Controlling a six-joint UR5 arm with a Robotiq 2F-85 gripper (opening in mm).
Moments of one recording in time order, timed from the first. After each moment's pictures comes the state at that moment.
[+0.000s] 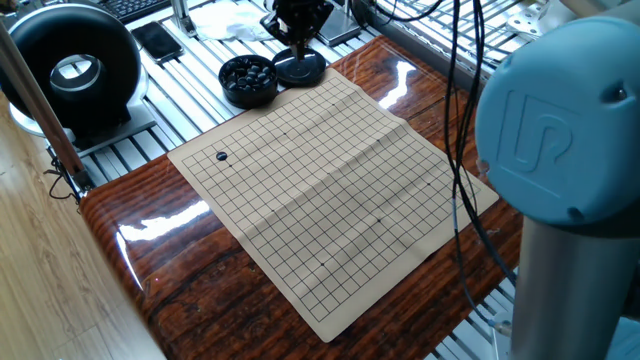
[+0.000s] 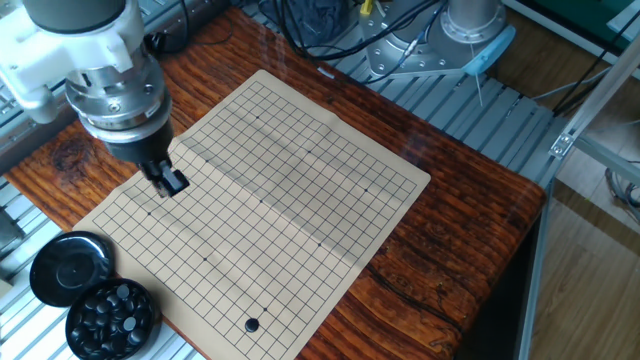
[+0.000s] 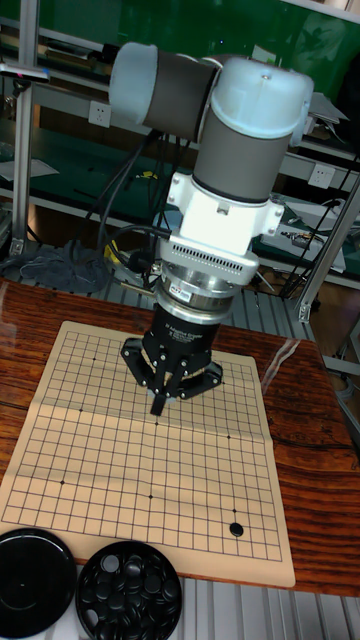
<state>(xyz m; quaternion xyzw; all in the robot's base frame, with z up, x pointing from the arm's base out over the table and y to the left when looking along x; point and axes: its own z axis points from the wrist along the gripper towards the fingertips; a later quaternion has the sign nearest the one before) 0.671 -0.011 0.186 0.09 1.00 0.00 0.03</state>
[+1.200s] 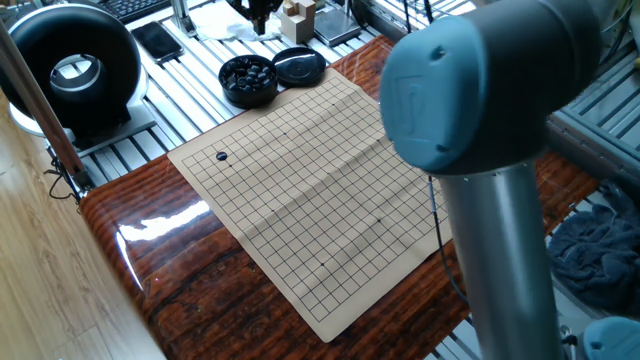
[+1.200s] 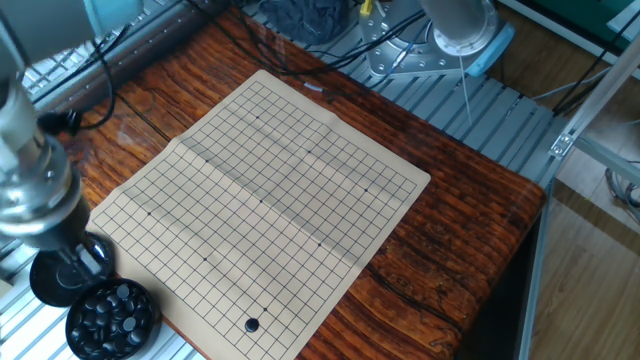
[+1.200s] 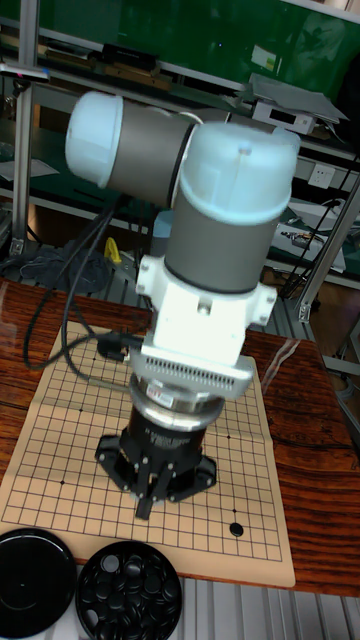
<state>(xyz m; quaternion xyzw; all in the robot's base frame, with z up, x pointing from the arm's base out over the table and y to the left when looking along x) 0.795 -0.016 0.154 0.05 1.00 0.02 0.05</state>
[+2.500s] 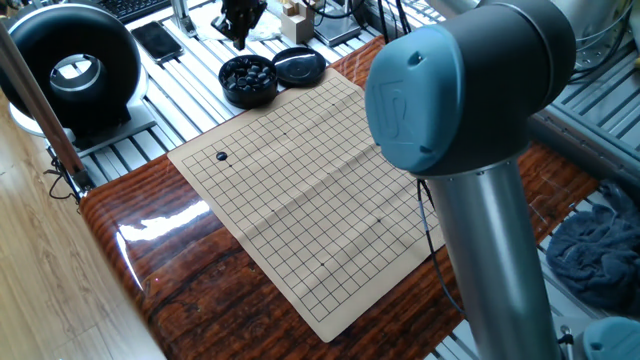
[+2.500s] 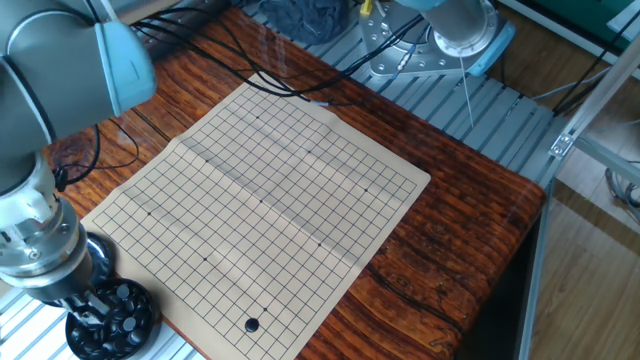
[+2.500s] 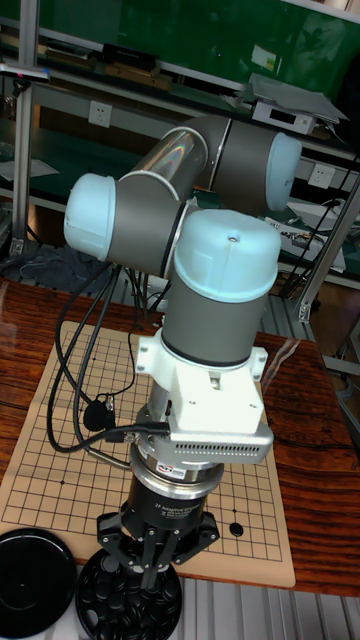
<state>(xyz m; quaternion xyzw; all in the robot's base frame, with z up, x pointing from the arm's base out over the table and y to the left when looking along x) 0.837 0.002 0.105 -0.08 0.99 0.02 0.09</state>
